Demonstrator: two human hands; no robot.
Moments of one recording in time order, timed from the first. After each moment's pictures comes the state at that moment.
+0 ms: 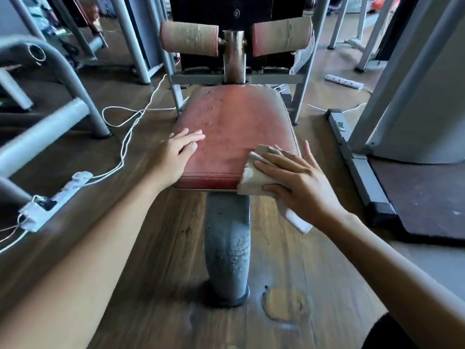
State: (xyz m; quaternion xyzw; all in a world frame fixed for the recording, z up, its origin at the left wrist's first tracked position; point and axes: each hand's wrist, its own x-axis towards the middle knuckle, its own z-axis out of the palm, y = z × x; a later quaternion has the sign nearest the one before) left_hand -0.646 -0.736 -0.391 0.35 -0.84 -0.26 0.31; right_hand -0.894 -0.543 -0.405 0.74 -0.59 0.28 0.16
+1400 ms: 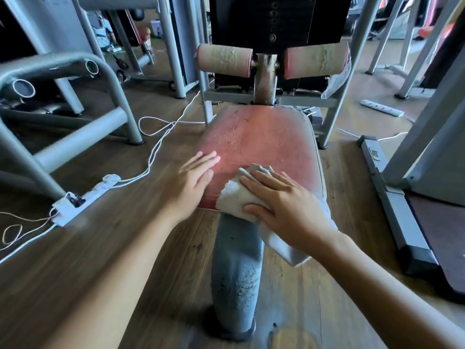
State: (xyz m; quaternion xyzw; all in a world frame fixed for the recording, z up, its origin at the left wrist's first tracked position) left_hand -0.638 -0.709 -0.399 0.40 -0.84 -0.18 0.33; right_hand -0.854 -0.580 -0.384 0.78 -0.58 0.23 0.08
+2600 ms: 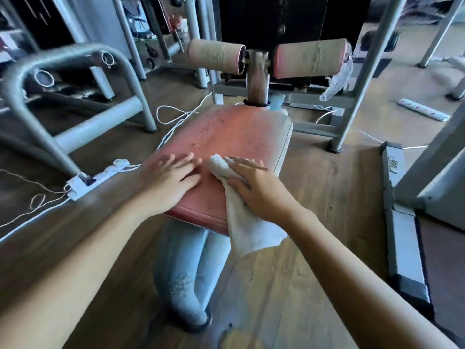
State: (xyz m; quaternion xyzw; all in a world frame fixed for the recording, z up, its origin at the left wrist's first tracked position) left_hand -0.736 -0.663 -0.348 0.60 -0.77 -0.17 0.11; right_hand -0.956 -0.629 -0.368 0.79 -0.52 0.29 -0.15
